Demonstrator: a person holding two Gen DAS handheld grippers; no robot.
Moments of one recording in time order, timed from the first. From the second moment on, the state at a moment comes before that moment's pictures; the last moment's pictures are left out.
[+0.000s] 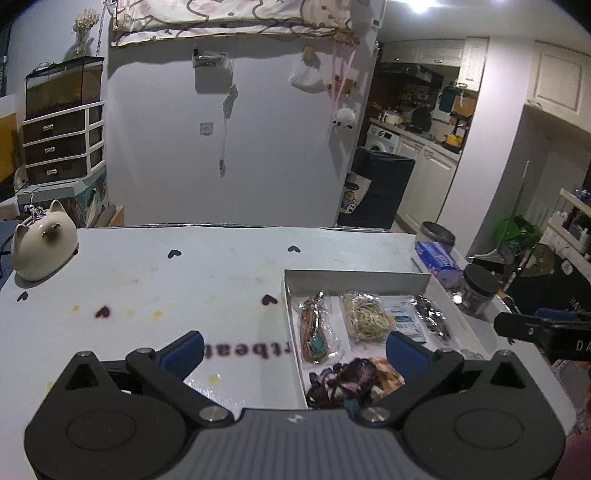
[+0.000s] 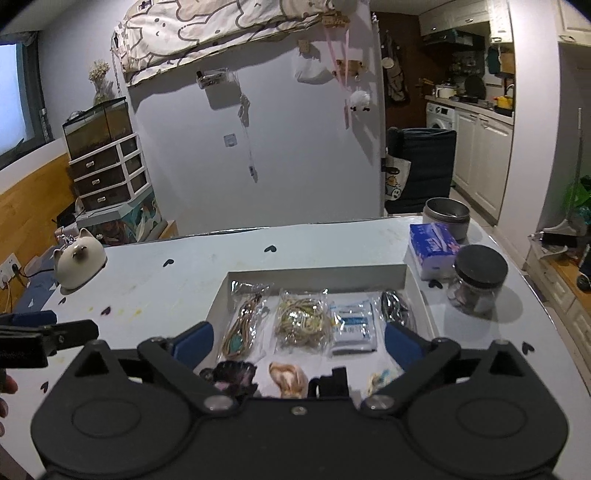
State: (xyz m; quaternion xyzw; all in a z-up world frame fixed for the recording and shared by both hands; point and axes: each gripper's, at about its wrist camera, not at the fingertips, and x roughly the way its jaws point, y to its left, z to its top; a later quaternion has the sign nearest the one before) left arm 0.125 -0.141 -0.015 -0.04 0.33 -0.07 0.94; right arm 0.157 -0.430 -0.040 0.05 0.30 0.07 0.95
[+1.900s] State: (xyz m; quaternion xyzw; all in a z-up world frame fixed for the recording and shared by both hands) left arm 0.046 -0.121 -0.022 -0.01 0.32 -0.06 0.95; right arm 0.066 -0.400 -0.055 0.03 0.27 0.04 0.96
